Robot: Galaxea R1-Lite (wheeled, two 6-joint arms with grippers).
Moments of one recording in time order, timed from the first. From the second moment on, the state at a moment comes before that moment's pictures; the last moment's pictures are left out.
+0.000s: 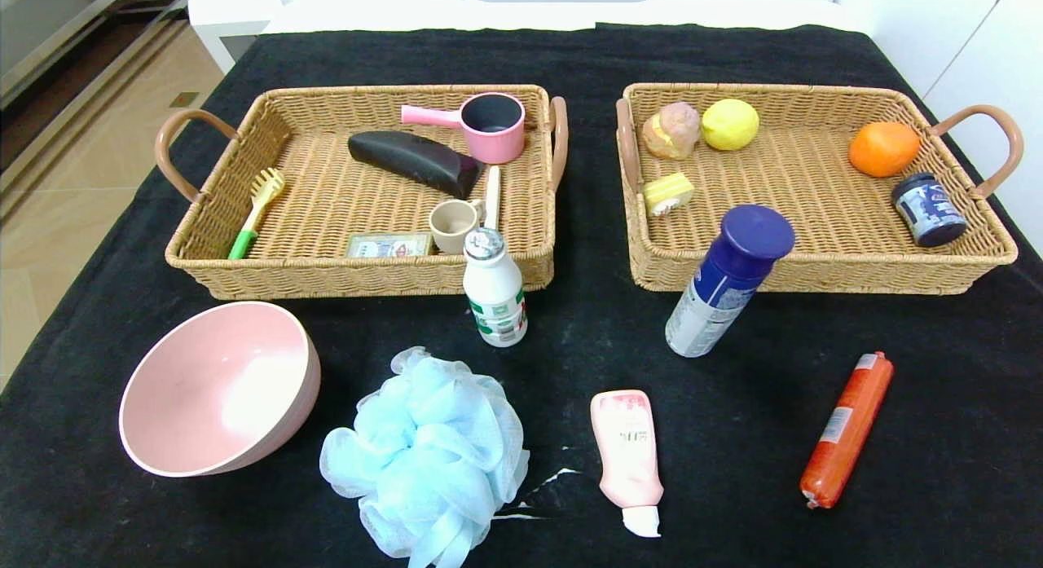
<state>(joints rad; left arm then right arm) 0.00 0.00 -0.02 0.05 0.00 -0.01 0.00 0.00 0.00 0.00 0.00 0.00</state>
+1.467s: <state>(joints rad) -0.35 0.83 -0.59 -0.11 -0.37 -0.02 0.28 0.76 -0.50 -0.19 0.20 0.06</state>
